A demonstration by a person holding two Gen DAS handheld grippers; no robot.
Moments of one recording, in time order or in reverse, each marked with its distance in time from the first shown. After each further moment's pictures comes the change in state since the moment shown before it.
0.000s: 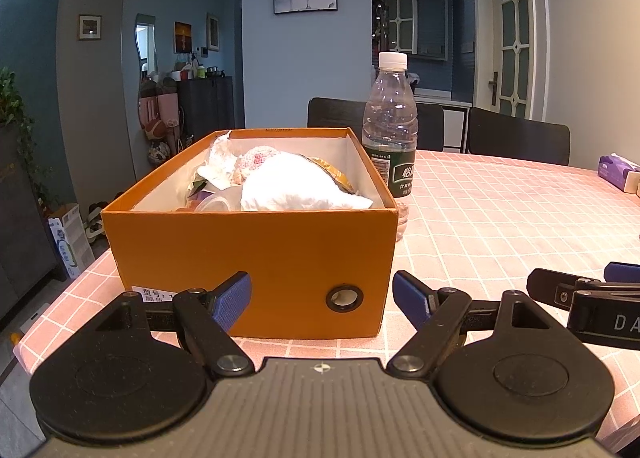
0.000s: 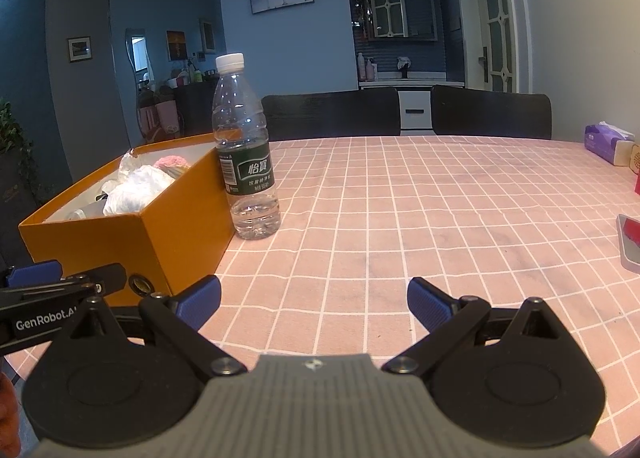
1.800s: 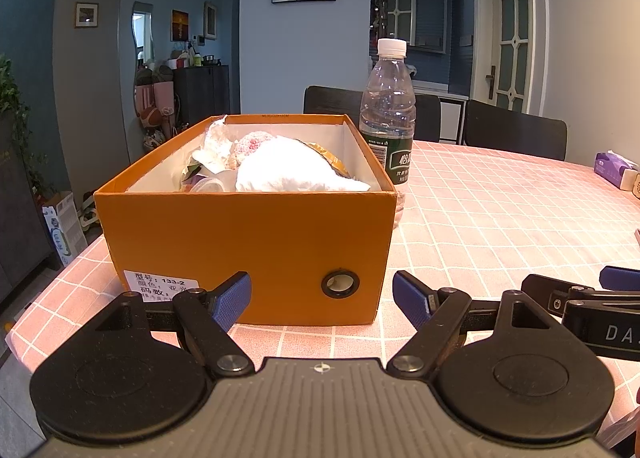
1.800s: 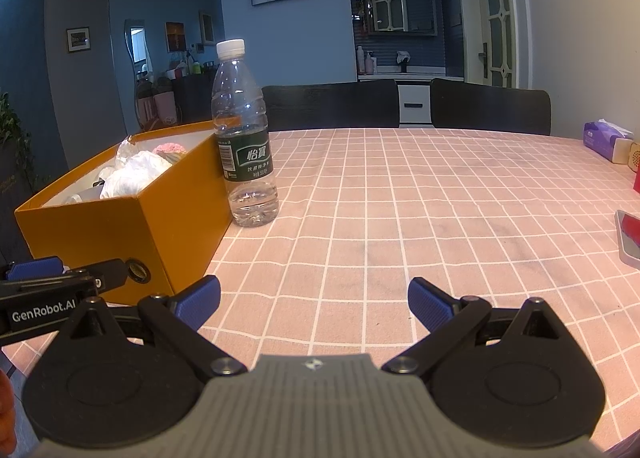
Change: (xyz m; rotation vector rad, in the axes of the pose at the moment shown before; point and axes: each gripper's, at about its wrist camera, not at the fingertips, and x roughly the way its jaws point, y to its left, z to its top) left arm 0.004 -0.004 -0.002 -0.016 0.030 -0.013; right arm 0.007 0.001 -0.006 -0.009 0.023 -0.009
